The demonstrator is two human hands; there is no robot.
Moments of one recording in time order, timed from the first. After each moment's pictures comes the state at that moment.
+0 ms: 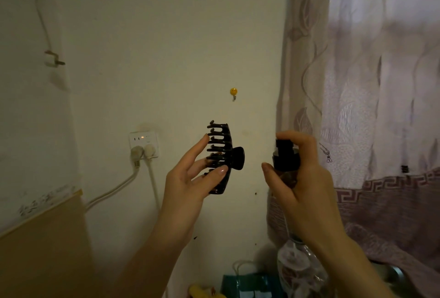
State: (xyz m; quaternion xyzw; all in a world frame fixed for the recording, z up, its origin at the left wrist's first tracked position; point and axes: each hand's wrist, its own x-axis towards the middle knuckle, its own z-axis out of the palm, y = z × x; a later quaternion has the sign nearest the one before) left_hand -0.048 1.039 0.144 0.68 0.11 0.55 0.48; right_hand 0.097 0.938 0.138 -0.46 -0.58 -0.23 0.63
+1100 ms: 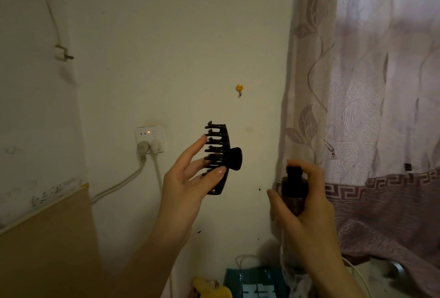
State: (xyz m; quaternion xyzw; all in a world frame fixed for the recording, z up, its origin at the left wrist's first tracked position) left_hand -0.068 1.040 0.137 0.67 0.12 0.56 0.48; right_hand 0.081 0.942 0.093 -0.49 -0.52 -0.15 0.68
